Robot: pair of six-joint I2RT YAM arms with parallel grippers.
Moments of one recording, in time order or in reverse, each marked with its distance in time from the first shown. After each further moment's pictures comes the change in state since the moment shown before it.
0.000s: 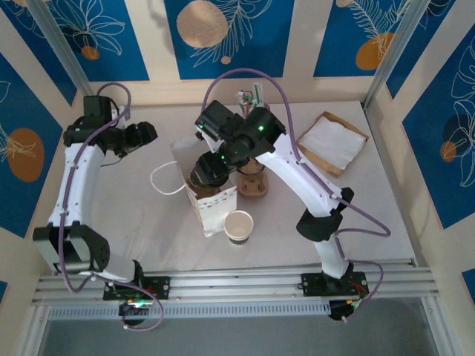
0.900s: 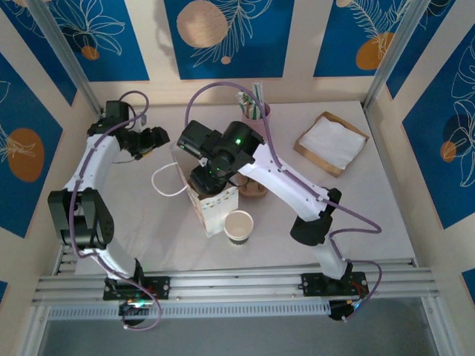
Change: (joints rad) left arm -0.040 0.195 -0.061 0.168 0.077 -0.007; right arm 0.092 0.042 -0.053 0.000 0.176 -0.014
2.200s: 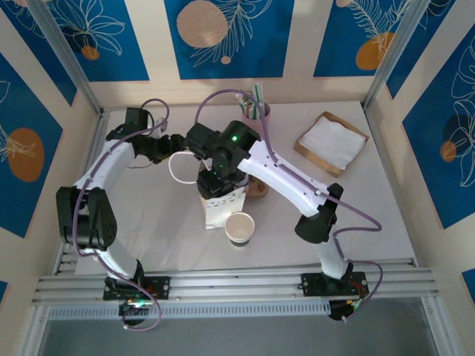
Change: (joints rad) left arm -0.113 -0.005 -0.109 0.130 0.084 -0.005; right arm -0.067 -0.035 -0.179 0.008 -0.145 0.065
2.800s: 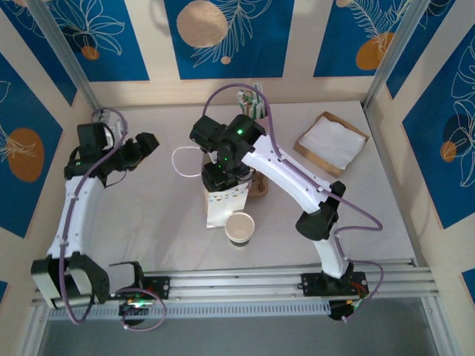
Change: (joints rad) left arm 0.202 -0.467 -0.207 0.043 0.148 -0.178; right arm -0.045 0.000 0.008 -0.005 0.003 0.008
